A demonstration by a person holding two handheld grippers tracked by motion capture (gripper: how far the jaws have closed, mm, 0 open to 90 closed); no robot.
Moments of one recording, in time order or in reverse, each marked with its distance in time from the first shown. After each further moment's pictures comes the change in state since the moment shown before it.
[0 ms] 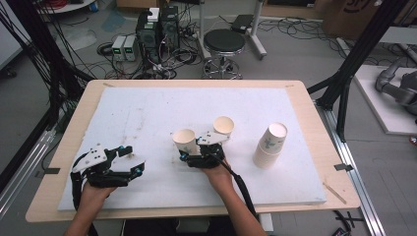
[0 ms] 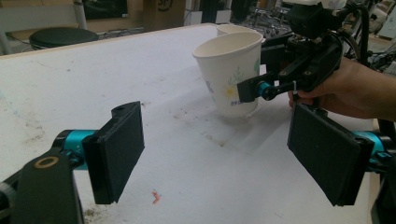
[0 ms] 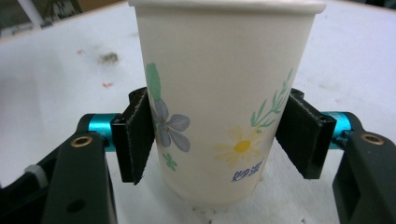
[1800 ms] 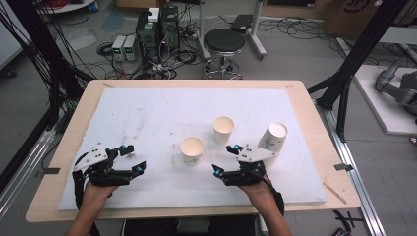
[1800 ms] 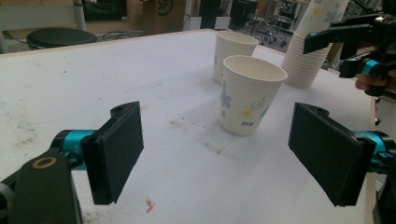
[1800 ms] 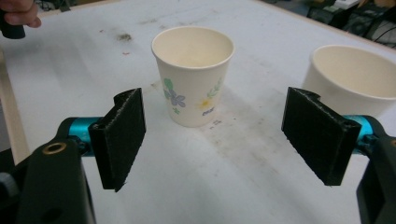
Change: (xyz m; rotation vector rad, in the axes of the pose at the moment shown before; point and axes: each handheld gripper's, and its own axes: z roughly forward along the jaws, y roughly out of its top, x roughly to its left) left arm 0.000 0.001 0.004 -0.027 -0.005 -0.028; right arm -0.002 -0.017 -0.130 -0.025 -0.058 -0.082
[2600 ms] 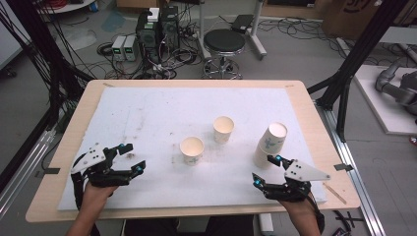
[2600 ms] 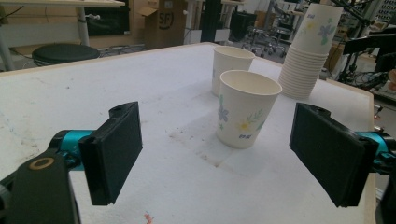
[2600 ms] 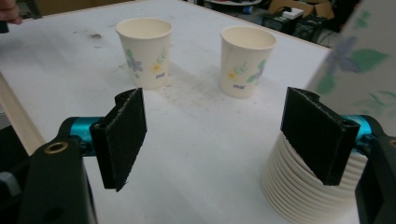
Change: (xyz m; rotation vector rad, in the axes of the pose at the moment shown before) left arm -0.005 0.003 -0.003 -0.054 0.002 0.018; right arm -0.022 -0.043 -0.097 -0.060 -0.136 0.039
